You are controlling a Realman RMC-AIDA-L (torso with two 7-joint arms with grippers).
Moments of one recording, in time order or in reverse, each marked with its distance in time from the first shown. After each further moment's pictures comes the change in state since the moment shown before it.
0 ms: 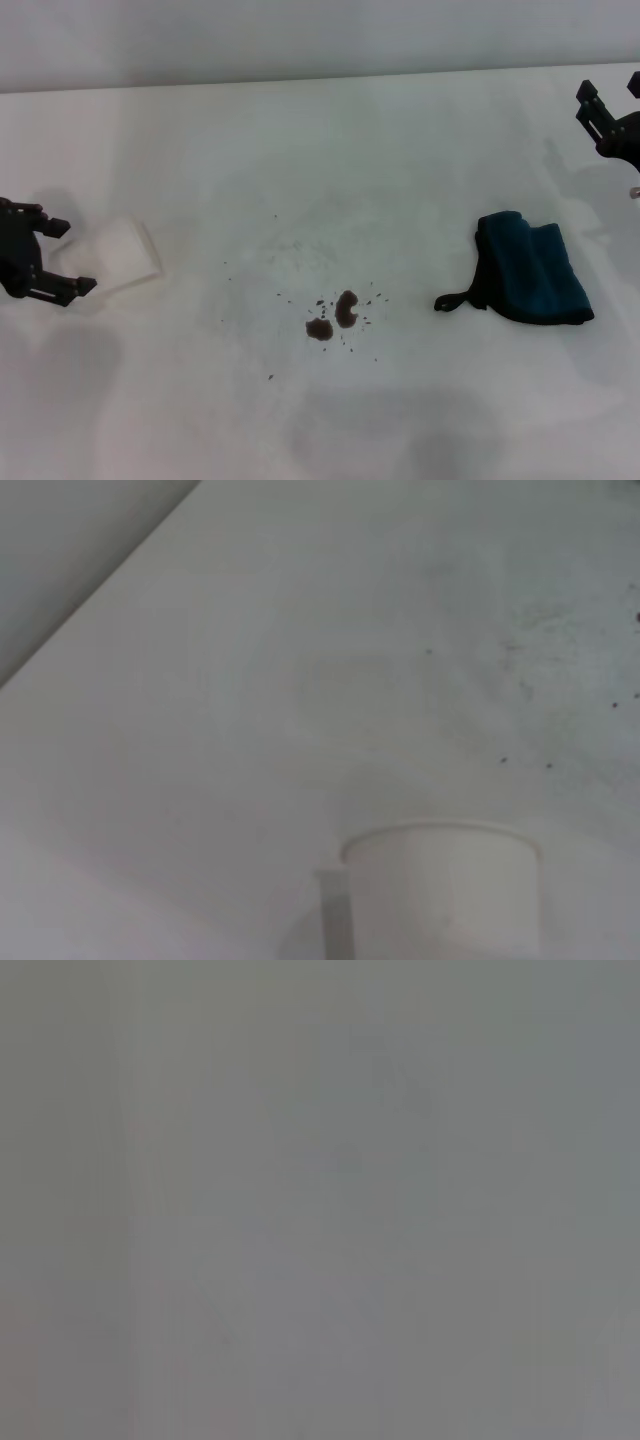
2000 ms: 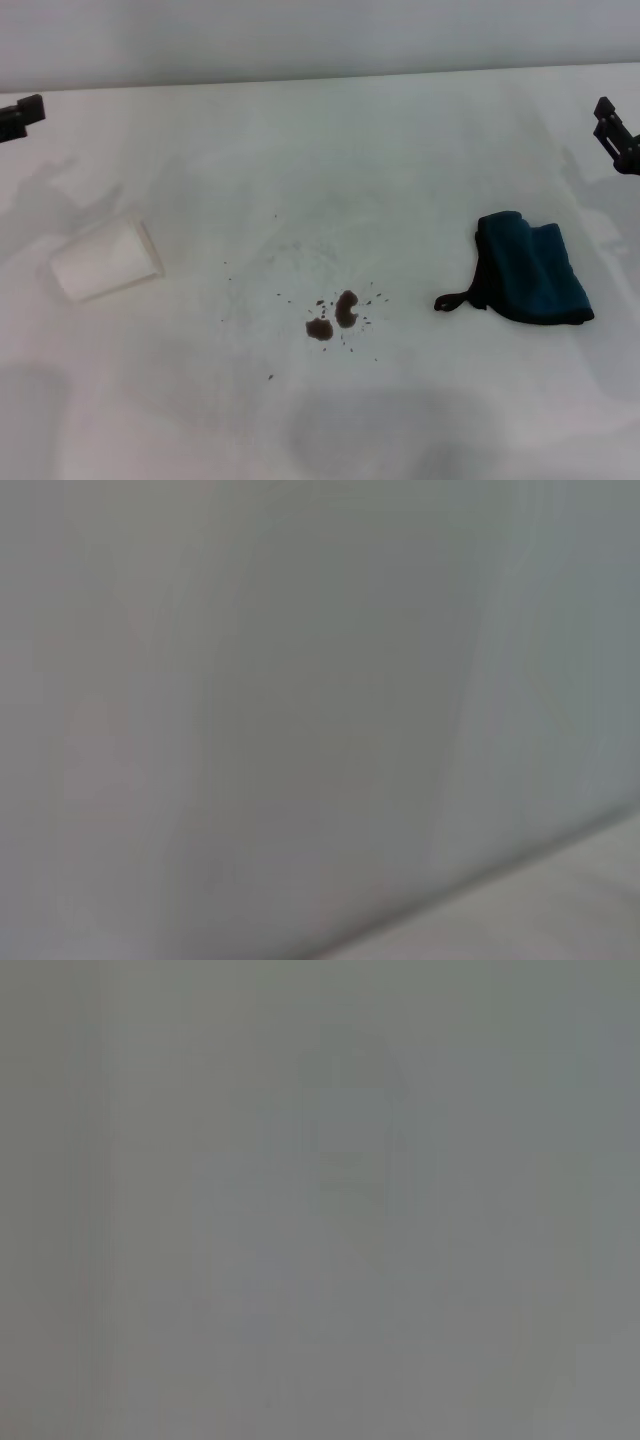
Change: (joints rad) left arm 0.209 0.037 -0.002 -0.061 -0.734 0.200 -0.259; right arm -0.042 -0.007 -0.003 -0.011 -0.007 0.004 -0.031
